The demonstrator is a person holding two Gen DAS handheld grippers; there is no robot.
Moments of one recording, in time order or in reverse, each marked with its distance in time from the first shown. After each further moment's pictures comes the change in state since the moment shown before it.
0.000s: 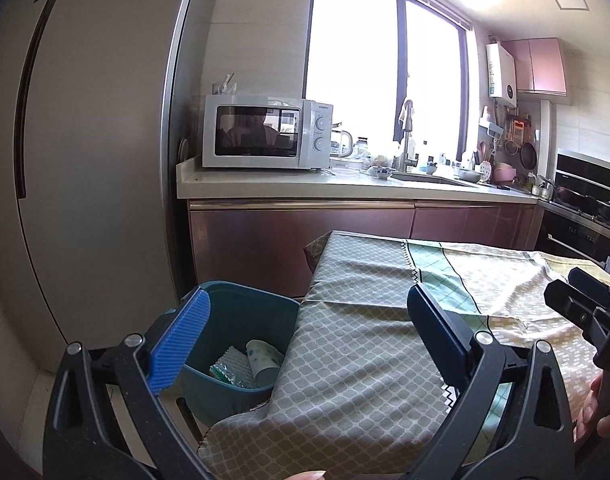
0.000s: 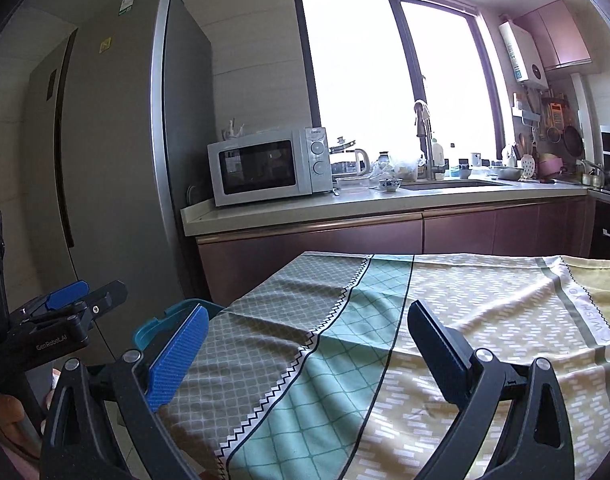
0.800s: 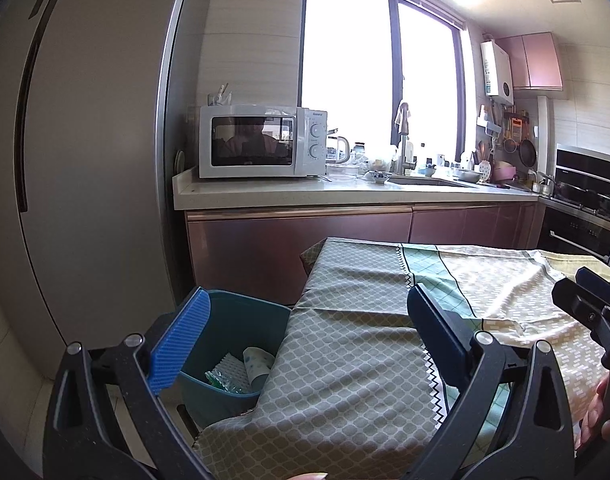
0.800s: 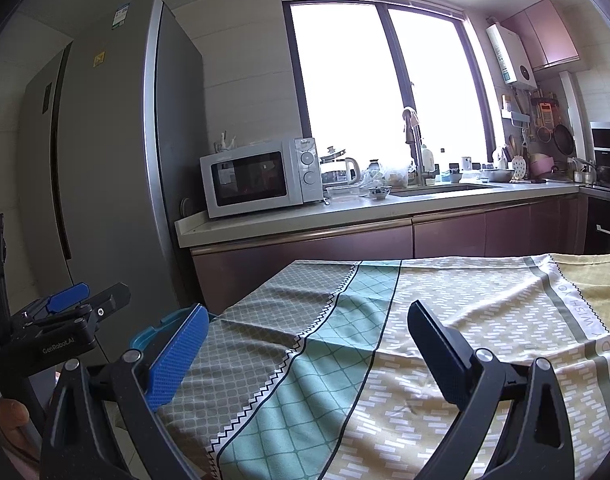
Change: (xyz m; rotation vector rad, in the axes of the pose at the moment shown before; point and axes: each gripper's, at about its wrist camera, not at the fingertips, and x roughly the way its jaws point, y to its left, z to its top) left arm 0.001 -0.017 0.003 0.032 -0.029 0.018; right arm -0.014 -0.016 -0.001 0.027 -0.036 -0.009
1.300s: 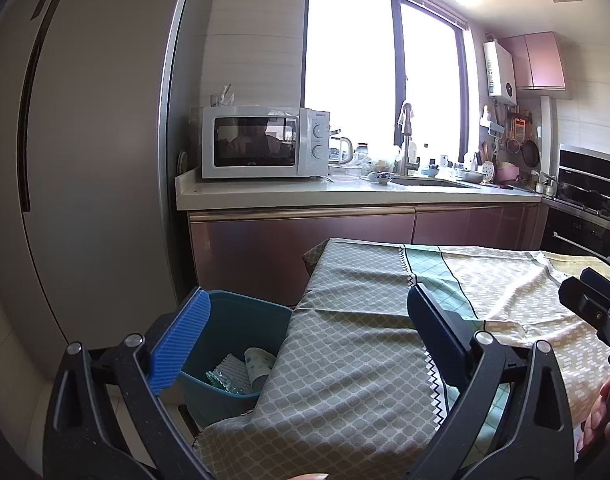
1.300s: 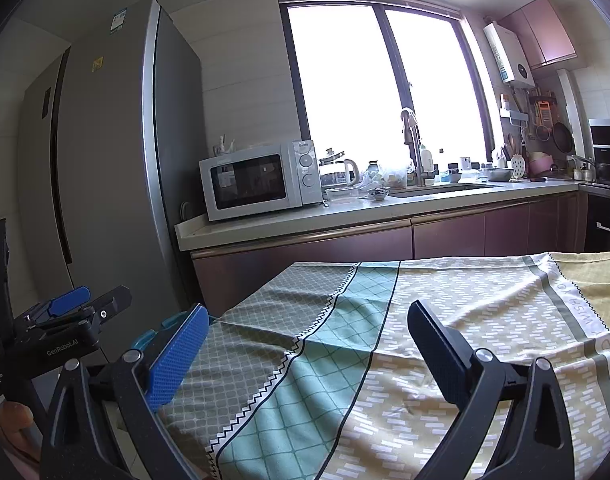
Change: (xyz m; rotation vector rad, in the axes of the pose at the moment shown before) left arm 0.001 -0.002 -0.001 -0.002 -0.004 0.011; right arm -0.002 -0.004 0.002 0.010 -0.006 0.003
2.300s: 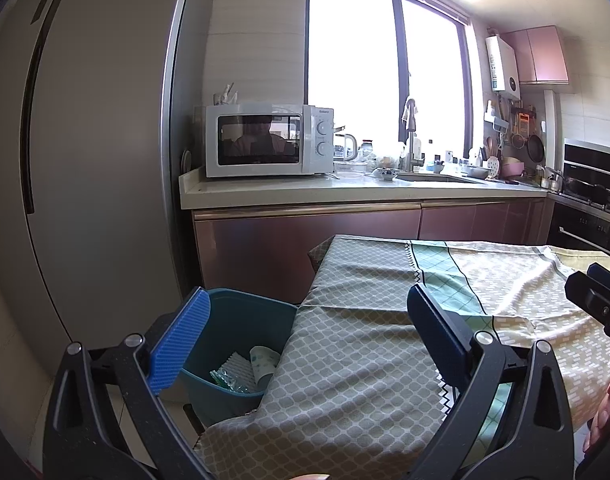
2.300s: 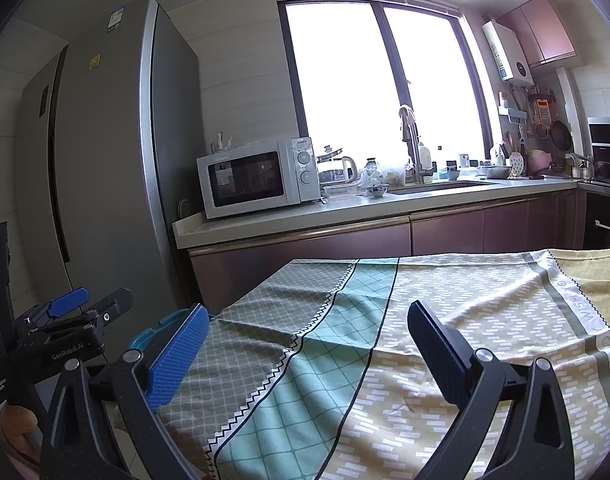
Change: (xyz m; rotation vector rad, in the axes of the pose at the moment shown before) left arm 0.004 -0.003 -0.004 0.018 0.005 0.023; right arm 0.004 -0.001 0.000 0.004 0.008 -0.005
